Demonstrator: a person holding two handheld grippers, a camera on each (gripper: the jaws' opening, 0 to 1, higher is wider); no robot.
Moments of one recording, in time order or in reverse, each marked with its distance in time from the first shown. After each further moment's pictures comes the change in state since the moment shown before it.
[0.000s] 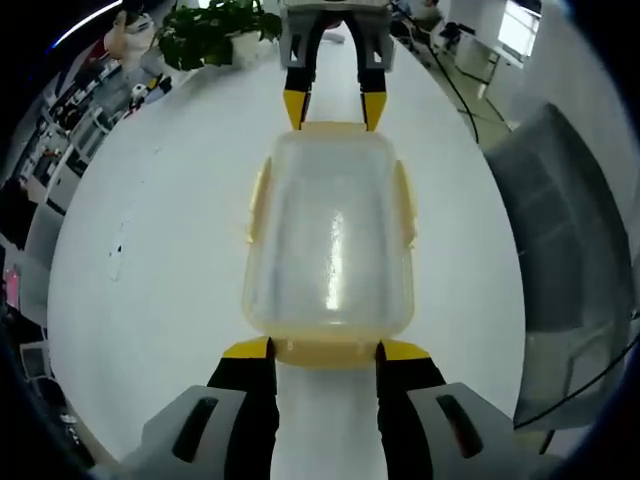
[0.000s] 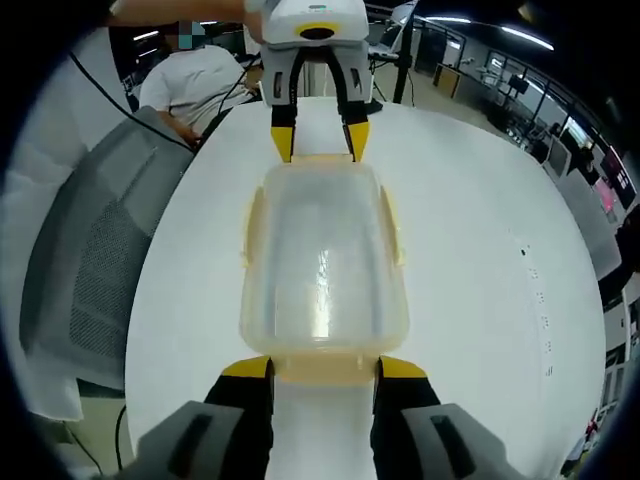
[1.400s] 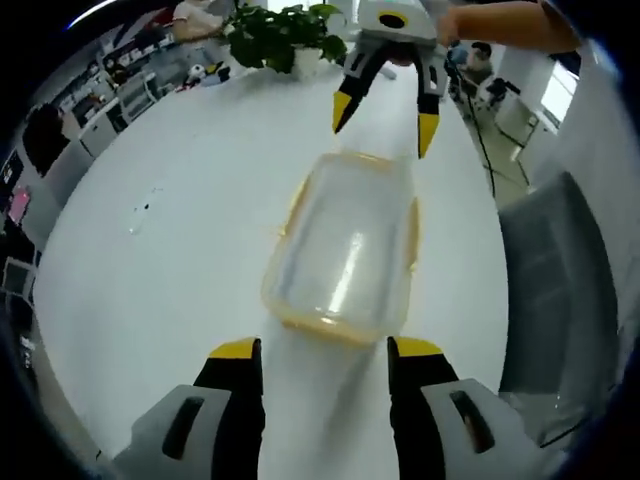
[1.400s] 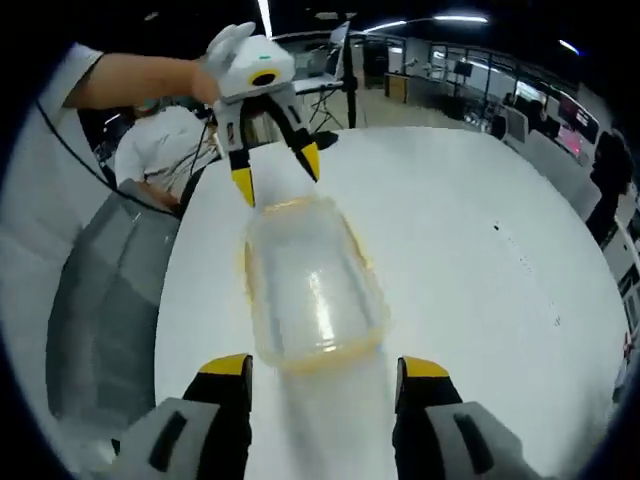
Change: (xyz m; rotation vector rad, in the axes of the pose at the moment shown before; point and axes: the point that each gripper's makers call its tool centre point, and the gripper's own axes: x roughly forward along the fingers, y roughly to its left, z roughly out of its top) left arm -0.024 0.001 0.001 -0.328 -0.160 0.077; right arm -0.033 -0.010 0.017 0.403 -0.231 -0.082
